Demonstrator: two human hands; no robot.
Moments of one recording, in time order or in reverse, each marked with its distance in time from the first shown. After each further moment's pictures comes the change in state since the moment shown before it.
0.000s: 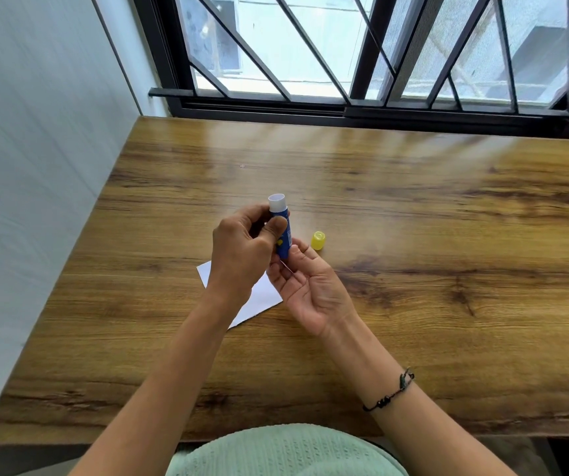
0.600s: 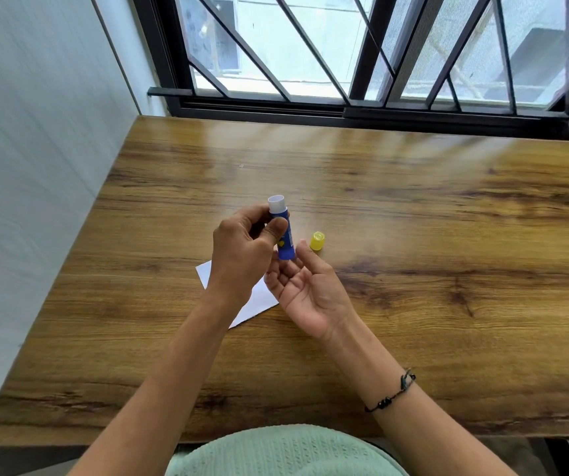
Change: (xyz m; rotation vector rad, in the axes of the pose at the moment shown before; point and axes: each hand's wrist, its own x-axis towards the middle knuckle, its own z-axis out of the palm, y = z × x) left_hand 0.000 -0.002 0.001 0.028 0.009 -0.013; right_hand -0.001 0.001 0.001 -0.012 0.055 0.097
